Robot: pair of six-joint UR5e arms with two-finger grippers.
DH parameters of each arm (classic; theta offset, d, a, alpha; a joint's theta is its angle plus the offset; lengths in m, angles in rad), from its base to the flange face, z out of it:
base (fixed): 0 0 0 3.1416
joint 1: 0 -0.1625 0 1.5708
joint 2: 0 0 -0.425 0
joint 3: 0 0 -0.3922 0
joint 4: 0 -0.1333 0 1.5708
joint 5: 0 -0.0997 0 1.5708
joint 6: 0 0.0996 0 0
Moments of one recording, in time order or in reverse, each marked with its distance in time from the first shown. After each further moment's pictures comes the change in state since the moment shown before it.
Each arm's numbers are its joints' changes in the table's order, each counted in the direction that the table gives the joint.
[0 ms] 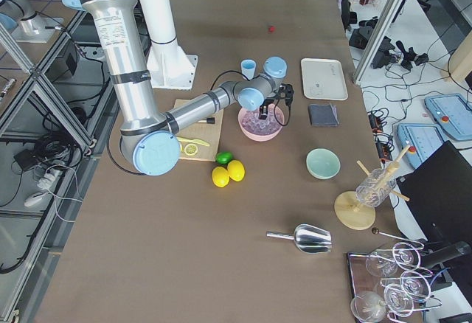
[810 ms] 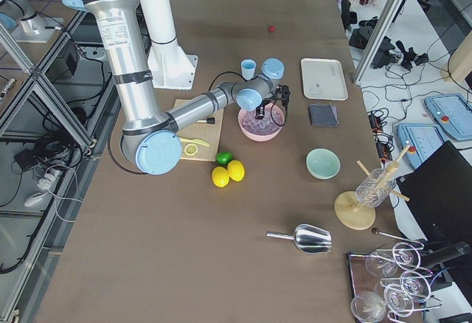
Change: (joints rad) left arm 0.003 0.000 0.001 0.000 0.000 0.000; right arm 0.022 -0.002 0.014 -0.001 0.003 -0.016
